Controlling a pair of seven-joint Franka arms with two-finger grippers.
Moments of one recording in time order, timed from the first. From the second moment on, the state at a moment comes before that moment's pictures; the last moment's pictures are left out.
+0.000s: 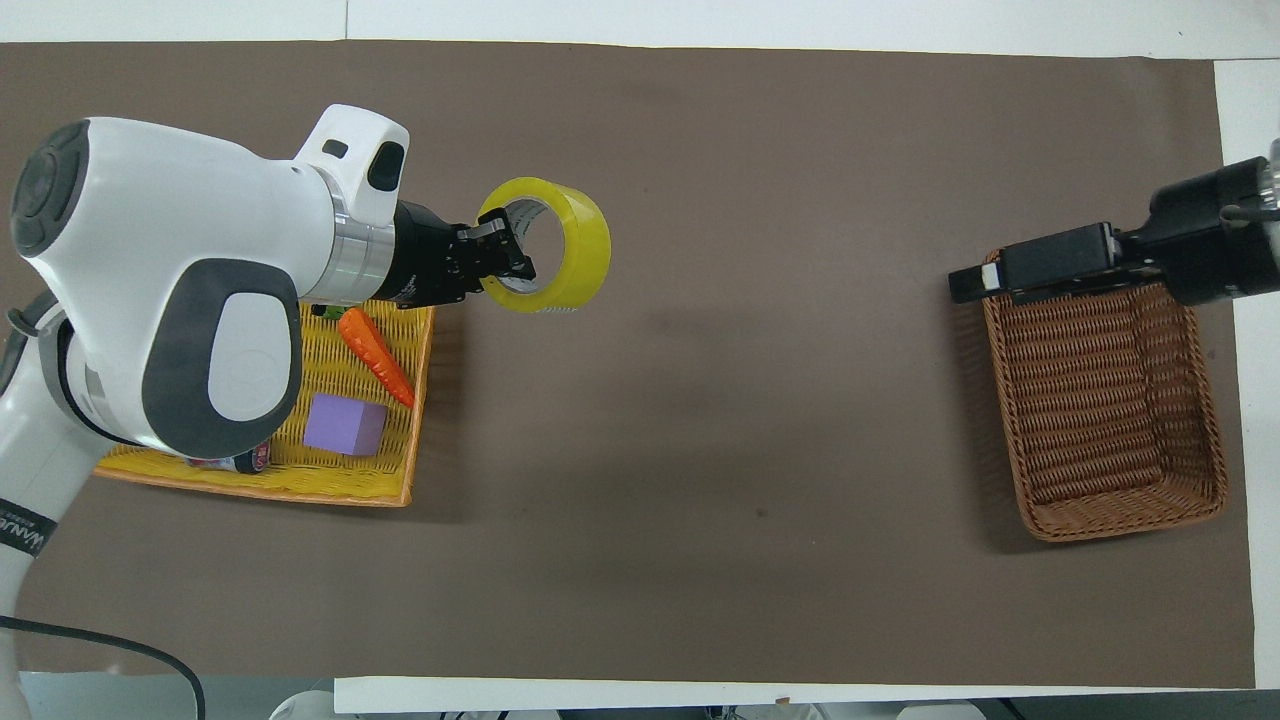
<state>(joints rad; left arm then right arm) -0.36 0.06 -0.13 -1.86 -0.53 2.15 -0.51 0.02 -0.05 -0.05 -1.74 0.70 1.60 -0.16</state>
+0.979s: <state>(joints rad) -0.36 0.06 -0.13 -1.86 -0.53 2.17 -0.51 0.43 0.05 -0.05 -1.93 1.23 2.24 -0.17</state>
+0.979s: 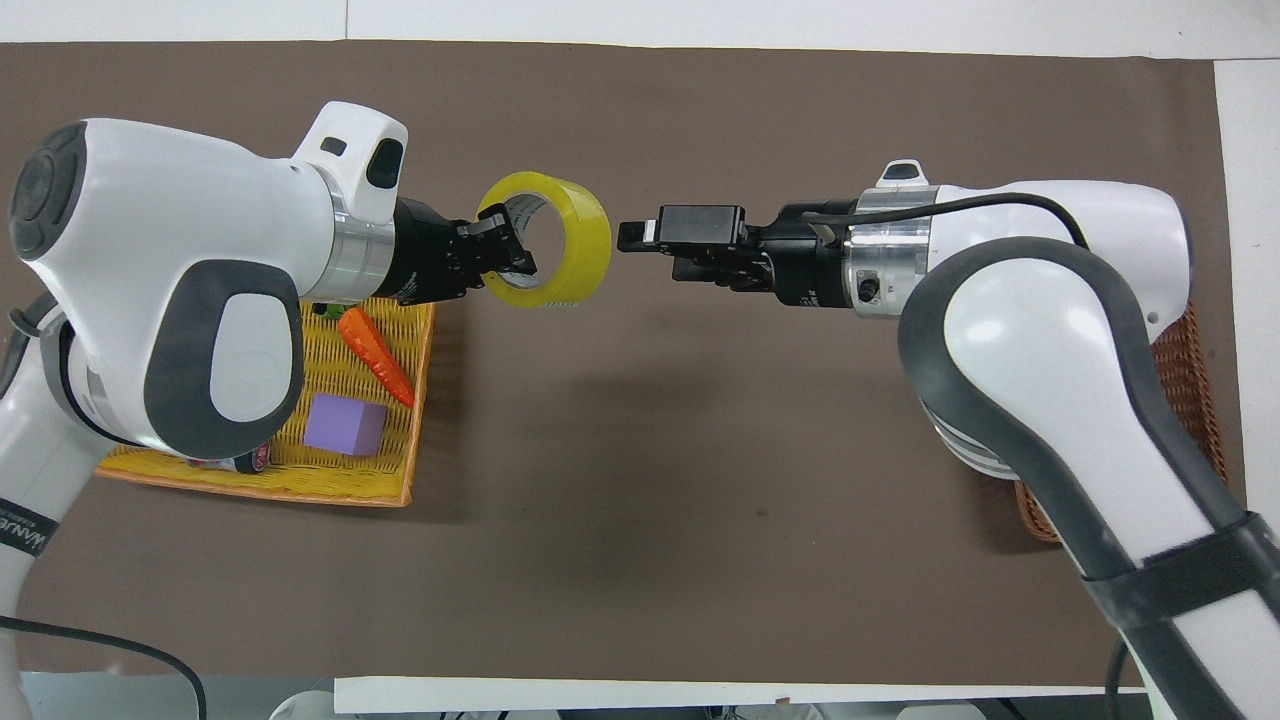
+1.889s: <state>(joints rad) -0.36 0.06 -0.14 -1.86 -0.53 2.17 -0.51 0.53 0.10 -0.05 -1.88 1.23 2.37 -0.28</state>
